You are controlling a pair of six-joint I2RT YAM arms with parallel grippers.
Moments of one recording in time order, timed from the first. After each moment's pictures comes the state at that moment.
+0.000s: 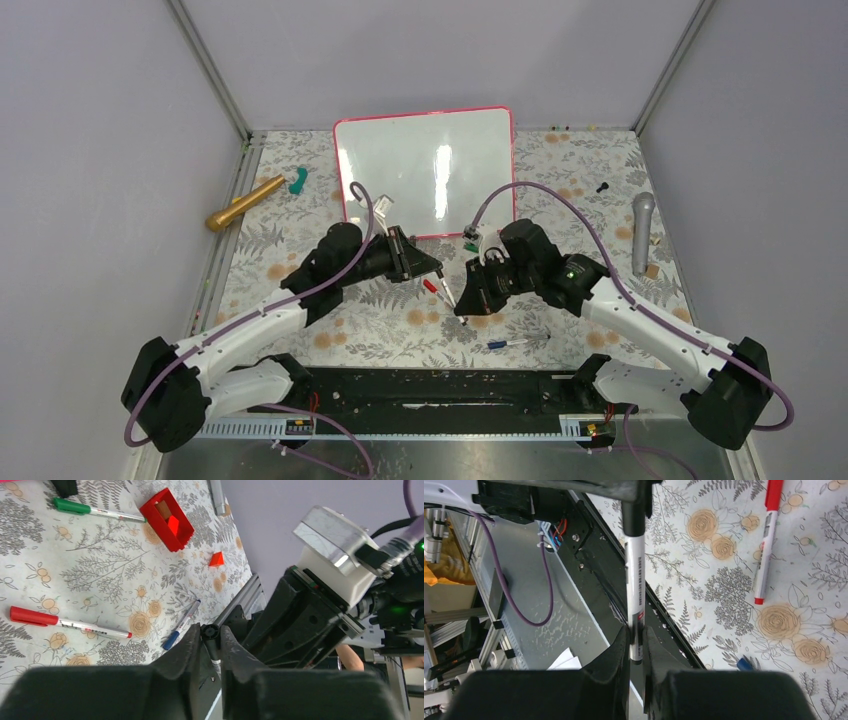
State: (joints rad) left arm -0.70 1.05 0.64 0.16 0.37 -0.91; right arm 0.78 1.08 0.86 -0.51 -0.53 0.41
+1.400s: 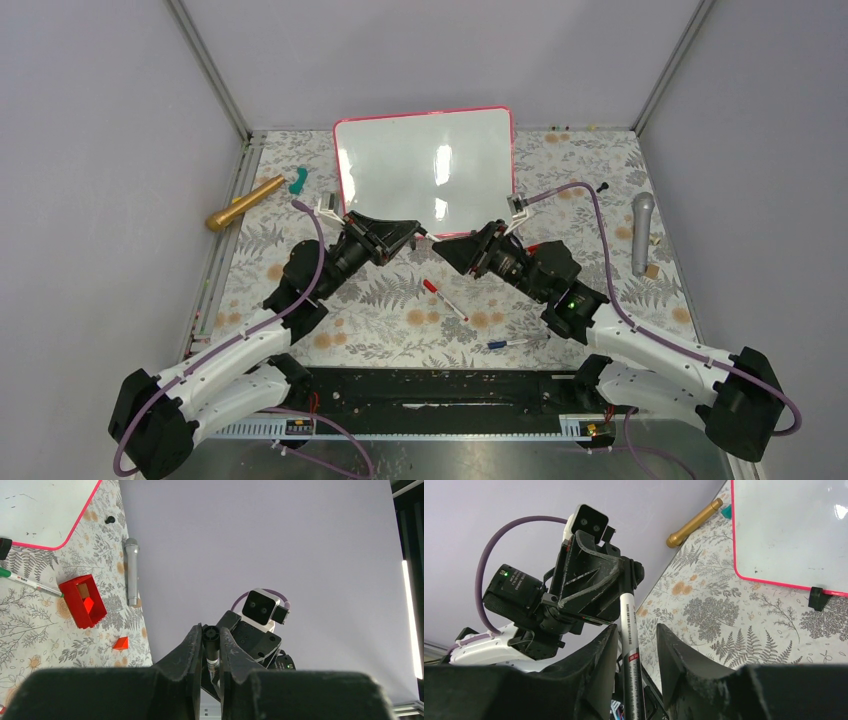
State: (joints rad) left arm -0.67 0.88 0.52 0.47 0.10 -1.42; right arm 0.86 0.97 0.59 0.44 -0.07 0.84
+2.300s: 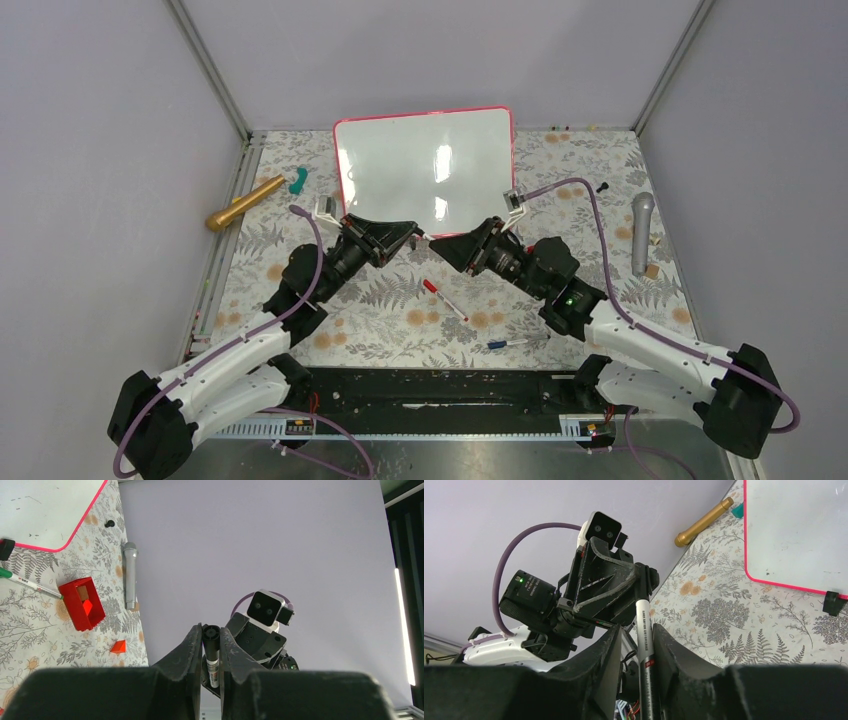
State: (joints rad) left arm -0.67 0.86 0.48 0.50 0.07 -1.44; right arm 0.86 0.99 0.62 0.45 -0.09 0.86
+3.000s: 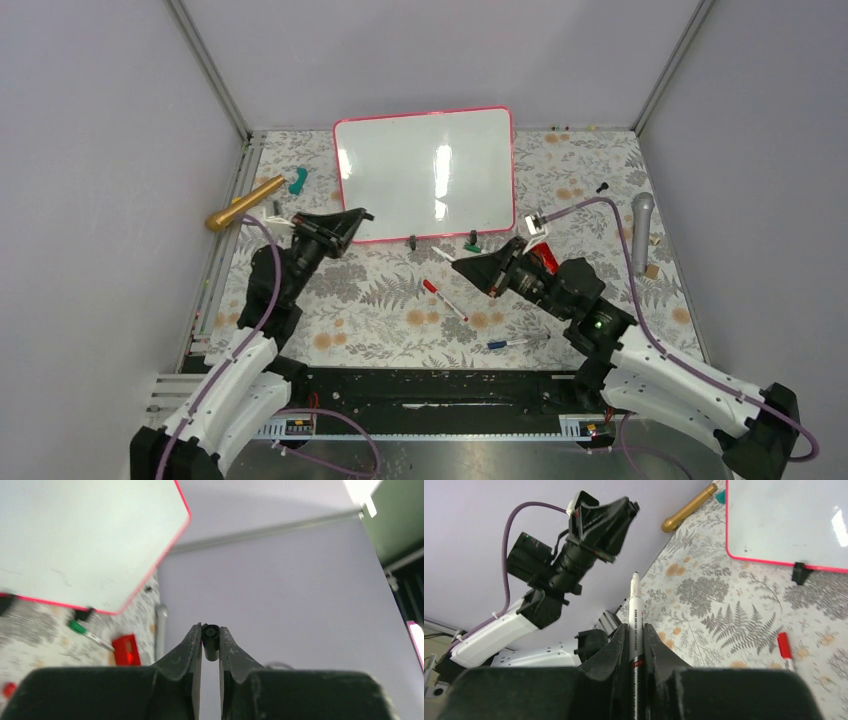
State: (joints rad) left arm -0.38 0.73 0.42 0.42 0.16 -1.43; right arm 0.86 0.79 0.55 0.29 -0.09 0.81
